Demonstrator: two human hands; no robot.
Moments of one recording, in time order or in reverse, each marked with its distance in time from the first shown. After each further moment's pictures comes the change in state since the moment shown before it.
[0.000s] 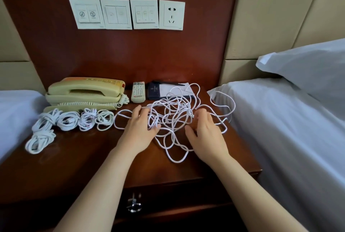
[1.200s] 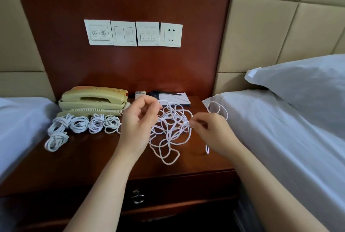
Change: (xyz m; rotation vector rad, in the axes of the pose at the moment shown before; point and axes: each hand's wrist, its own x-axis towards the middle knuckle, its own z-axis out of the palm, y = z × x) left_hand -0.065 0.052 -0.057 -0.953 0.315 0.418; right_hand -0.005 -0.019 -0.069 0.124 -0.094 -0.093
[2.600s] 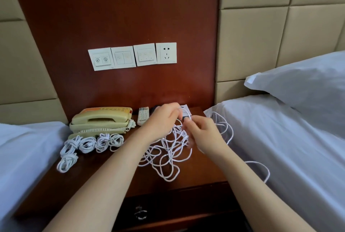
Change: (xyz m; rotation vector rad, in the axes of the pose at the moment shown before) left_hand 0.072 0.002 0.045 0.721 -0.439 -0.032; right_hand 0.015 -0.015 -0.004 0.577 0.105 0.070
